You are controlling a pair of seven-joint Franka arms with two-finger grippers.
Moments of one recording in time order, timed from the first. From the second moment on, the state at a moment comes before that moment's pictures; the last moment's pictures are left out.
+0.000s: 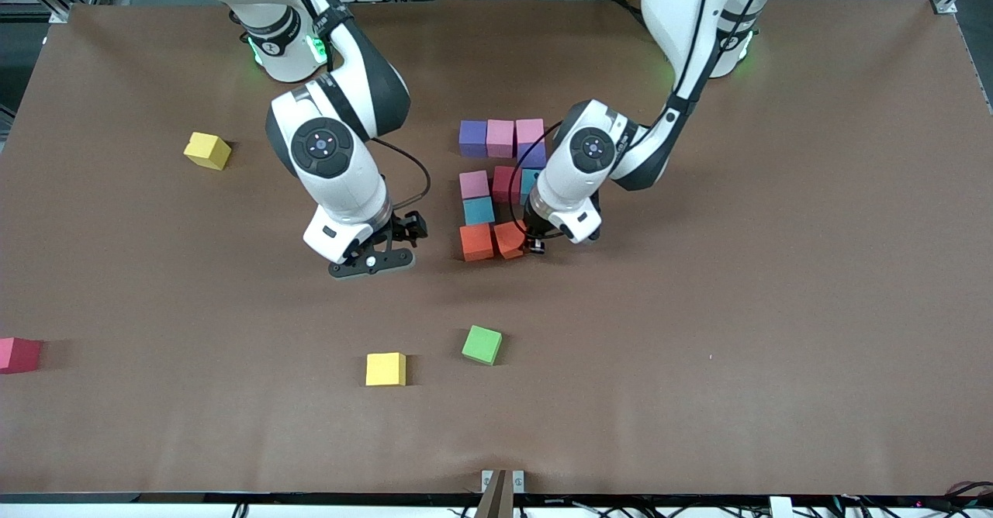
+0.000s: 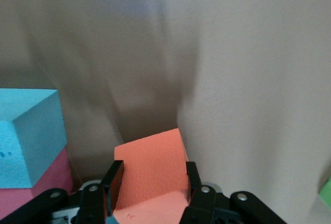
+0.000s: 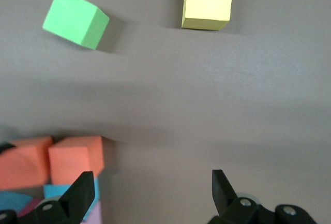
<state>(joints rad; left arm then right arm) -0.70 0.58 -0.06 -1.86 -0.29 2.63 -2.01 0.56 0.43 -0.04 -1.63 0.05 2.10 0.43</state>
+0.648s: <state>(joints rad) -0.68 0.58 -0.05 -1.88 -0.29 2.66 -1.86 0.51 0.49 -0.04 -1.53 0.19 2.14 0.63</state>
